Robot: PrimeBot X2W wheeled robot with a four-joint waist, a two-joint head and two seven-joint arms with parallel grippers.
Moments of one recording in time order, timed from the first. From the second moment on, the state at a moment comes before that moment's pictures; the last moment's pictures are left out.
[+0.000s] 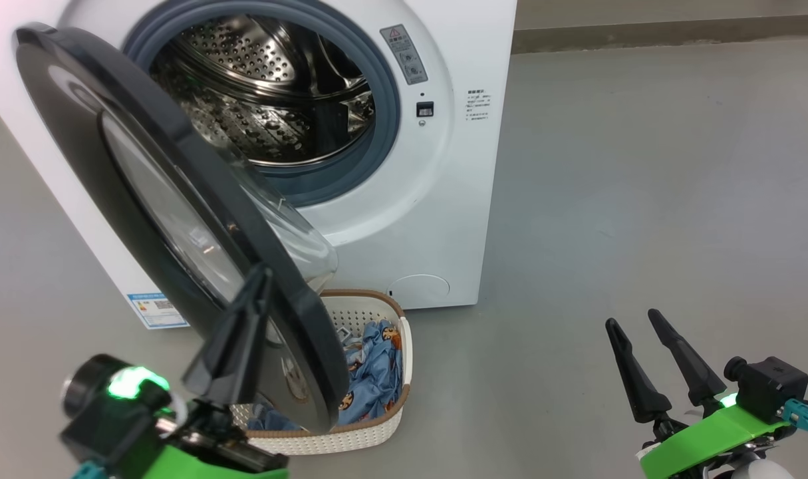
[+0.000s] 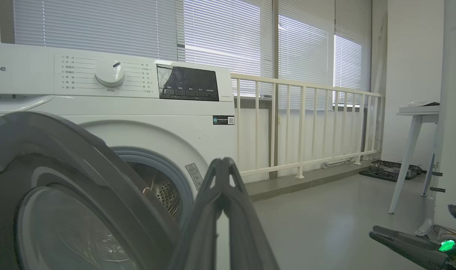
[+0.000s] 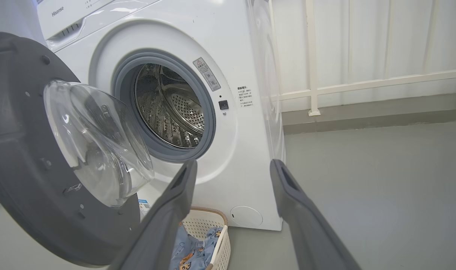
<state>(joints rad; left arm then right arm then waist) -0.06 0.15 -0.25 -0.37 -0.31 -0.13 -0.10 -0.08 -0.27 0.19 0.16 0.53 0.13 -0.25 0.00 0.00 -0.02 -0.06</state>
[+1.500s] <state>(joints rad) -0.18 0.08 -0.45 0.25 -0.57 -0.13 -0.23 -0.10 -0.26 0.24 0.18 0.55 0.13 -0.25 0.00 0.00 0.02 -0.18</state>
